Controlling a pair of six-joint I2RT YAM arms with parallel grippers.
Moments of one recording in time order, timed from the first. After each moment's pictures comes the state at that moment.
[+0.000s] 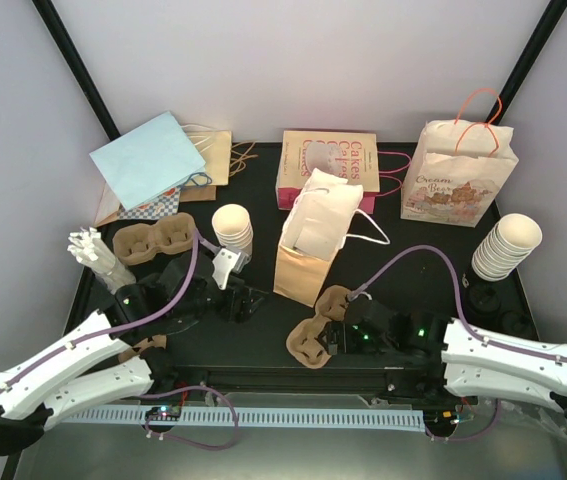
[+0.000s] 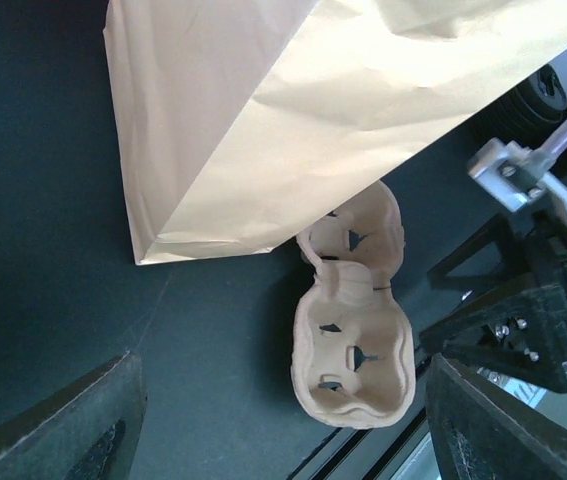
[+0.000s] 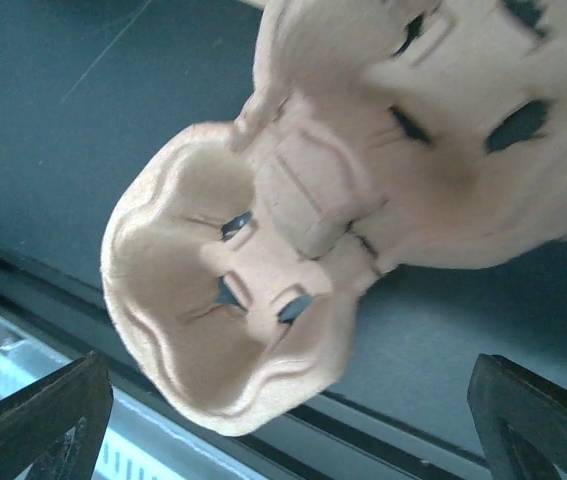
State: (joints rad) left arm -0.91 0.75 0.82 -0.71 0.08 -0.53; right arm 1.18 0.86 0.49 -0.60 -0.01 1.10
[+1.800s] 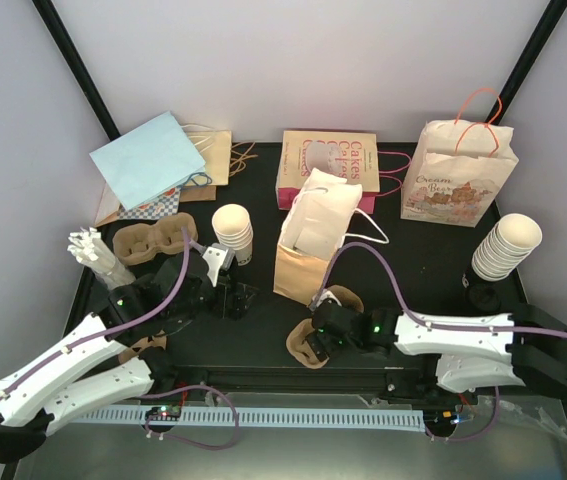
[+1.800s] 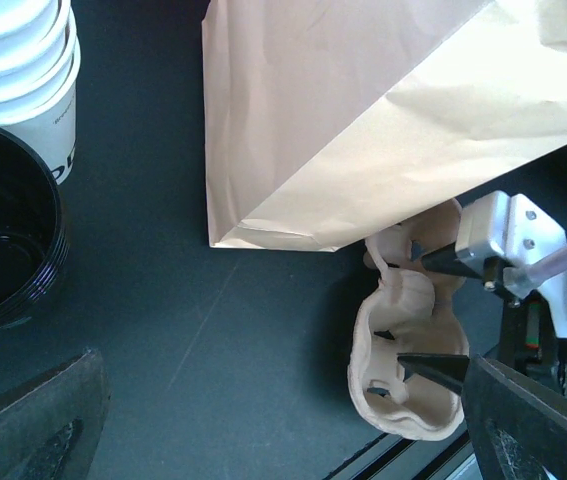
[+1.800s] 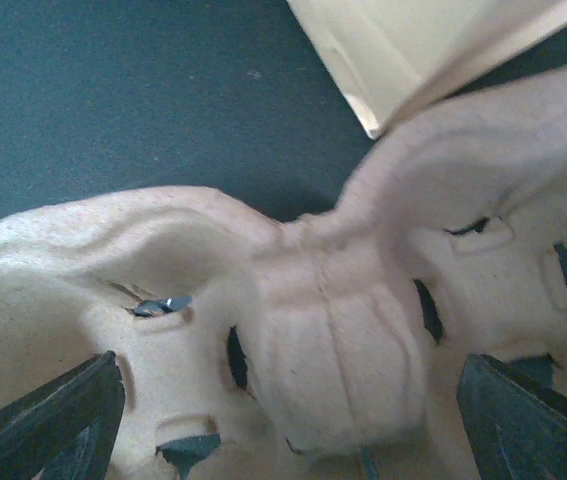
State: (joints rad) left arm -0.86 0.72 0.82 -0.80 0.00 -0.57; right arm 1.24 1.17 0.54 -0.44 0.21 0.54
